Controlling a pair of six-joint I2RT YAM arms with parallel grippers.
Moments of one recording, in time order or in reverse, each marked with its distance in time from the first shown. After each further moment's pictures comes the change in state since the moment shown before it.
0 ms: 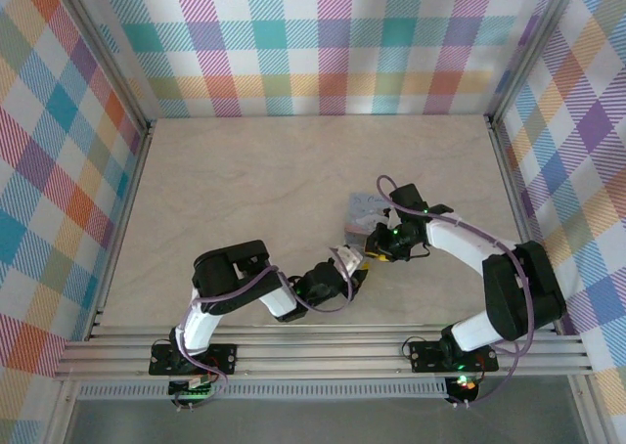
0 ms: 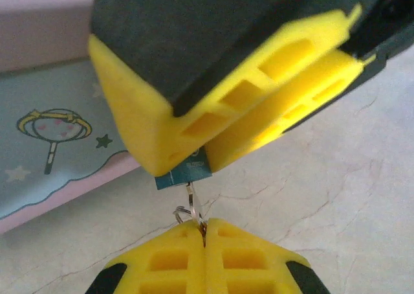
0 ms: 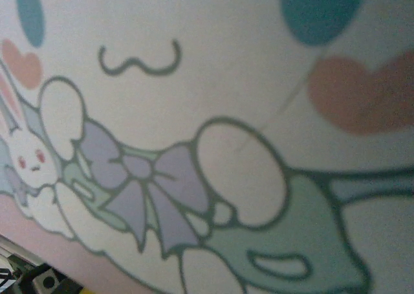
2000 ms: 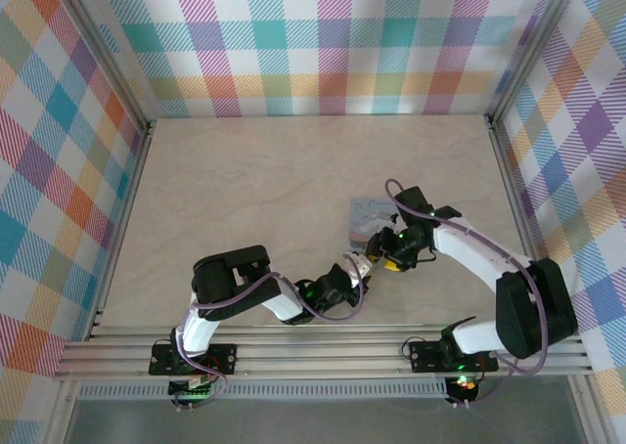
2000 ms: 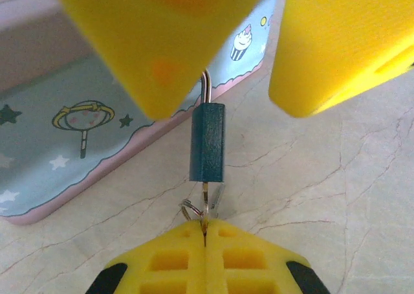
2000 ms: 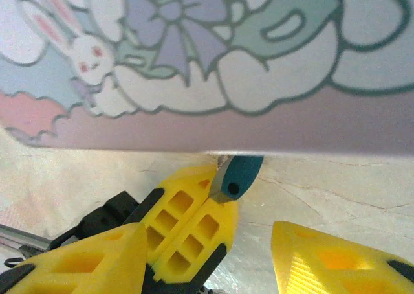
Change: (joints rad) left arm -0.047 -0.013 0.055 -0.180 -0.104 0.000; right arm 0.017 -0.121 -0.007 -0.143 0.030 0.093
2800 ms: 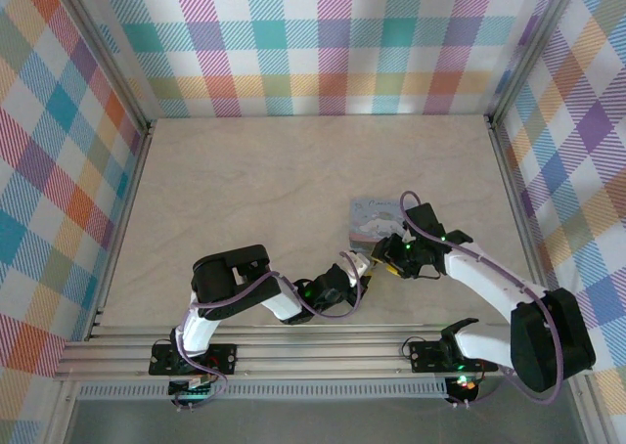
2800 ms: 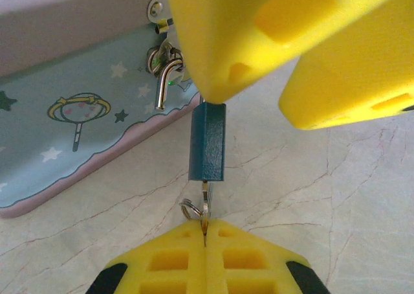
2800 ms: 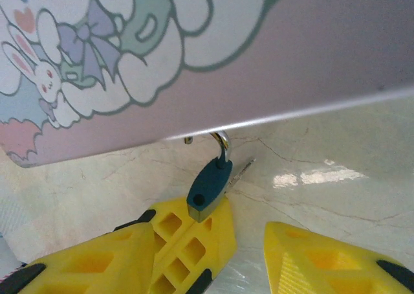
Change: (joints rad) left arm 0.008 0.000 -0.010 0.019 0.034 -0.060; right arm 0.002 -0.161 -0.199 0.214 0.064 0.169
